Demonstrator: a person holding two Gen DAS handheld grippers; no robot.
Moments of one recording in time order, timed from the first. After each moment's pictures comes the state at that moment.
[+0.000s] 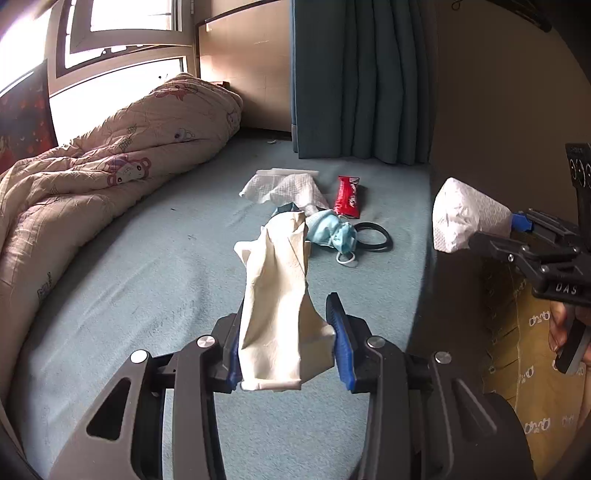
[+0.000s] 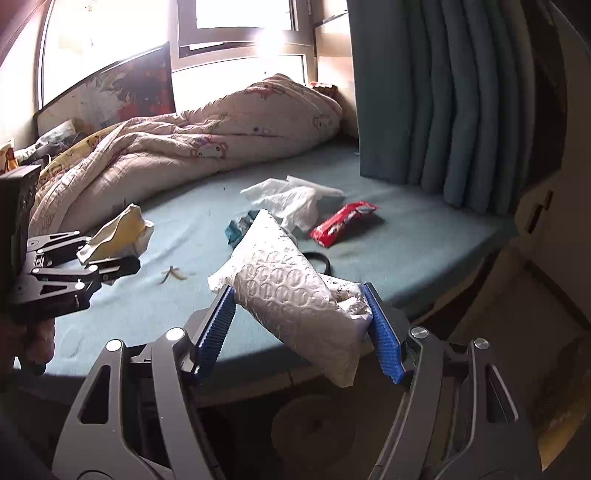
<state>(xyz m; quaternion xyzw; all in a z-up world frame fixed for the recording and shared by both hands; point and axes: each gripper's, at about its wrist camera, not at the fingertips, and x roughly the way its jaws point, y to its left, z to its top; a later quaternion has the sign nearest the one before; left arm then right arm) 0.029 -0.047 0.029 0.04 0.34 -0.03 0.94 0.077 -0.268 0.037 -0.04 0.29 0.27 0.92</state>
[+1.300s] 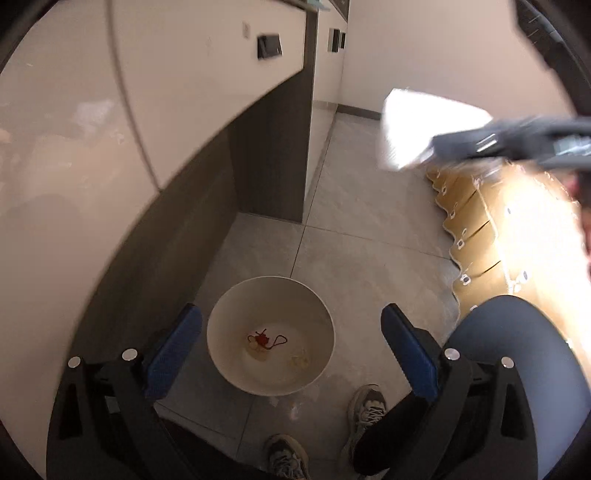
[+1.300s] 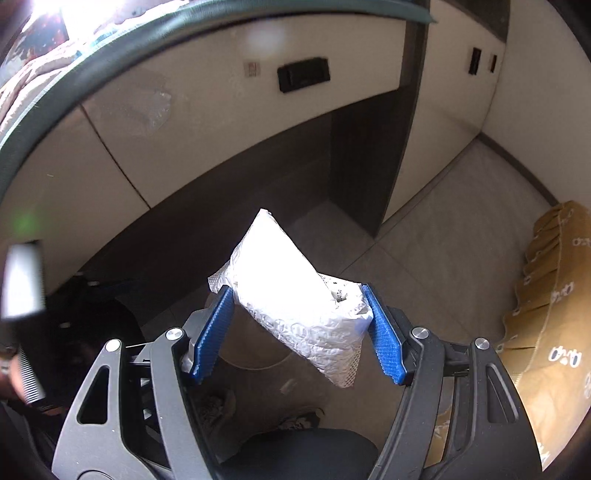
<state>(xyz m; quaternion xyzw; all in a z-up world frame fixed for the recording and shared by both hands) 0.021 -0.201 -0.243 0.07 0.45 -0.17 0.88 0.082 -0.376 -0.185 -0.02 0.48 0.14 0.86</state>
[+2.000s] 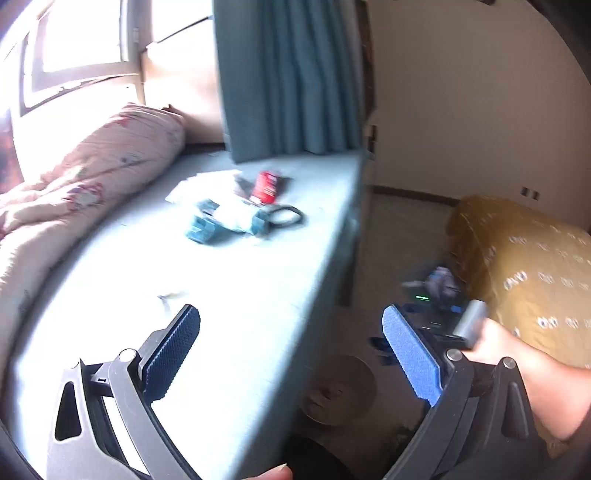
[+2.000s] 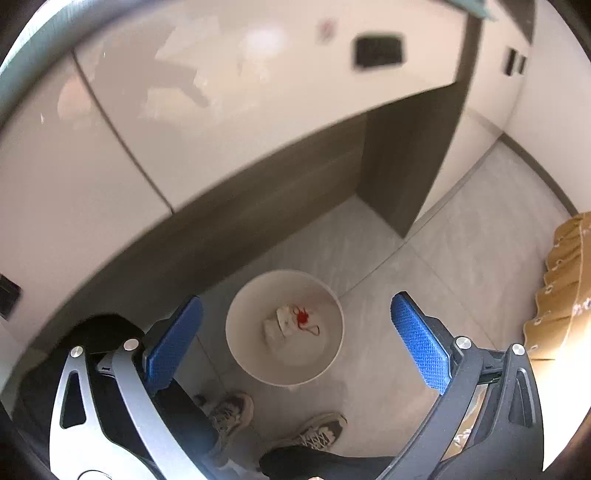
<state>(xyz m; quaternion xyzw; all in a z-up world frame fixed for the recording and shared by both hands) -0.022 -0.105 0.013 0.09 0.31 -0.09 0.94 0.103 -0.313 -0.199 -0.02 0.48 0.16 0.86</state>
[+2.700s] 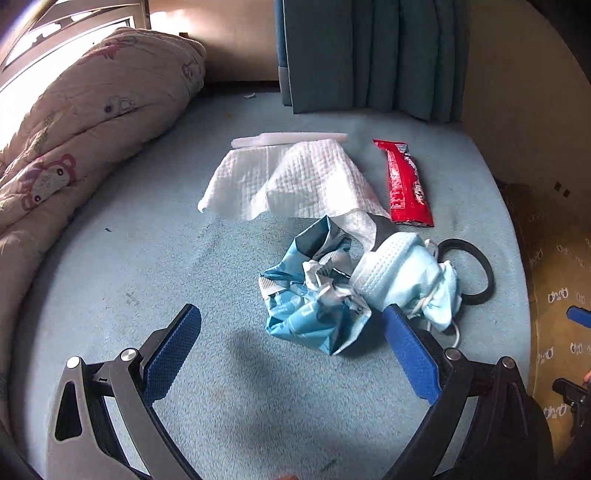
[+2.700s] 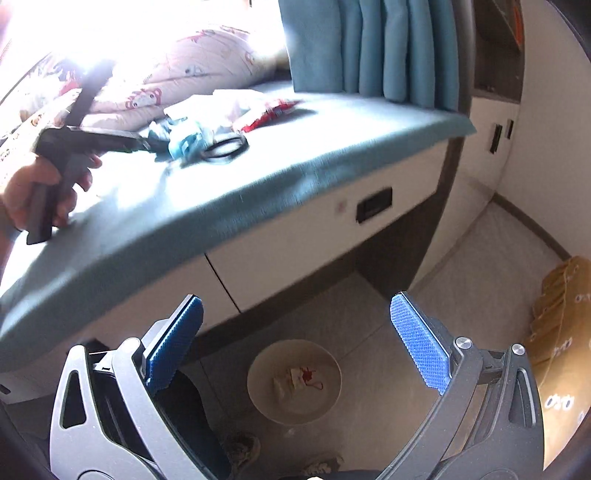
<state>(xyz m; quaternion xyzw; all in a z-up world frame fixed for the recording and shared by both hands) 0.221 -0.035 -0.035 0.09 0.43 -0.08 0.89 0.082 -0.310 -0.056 -0.02 0.37 0.18 0.91</state>
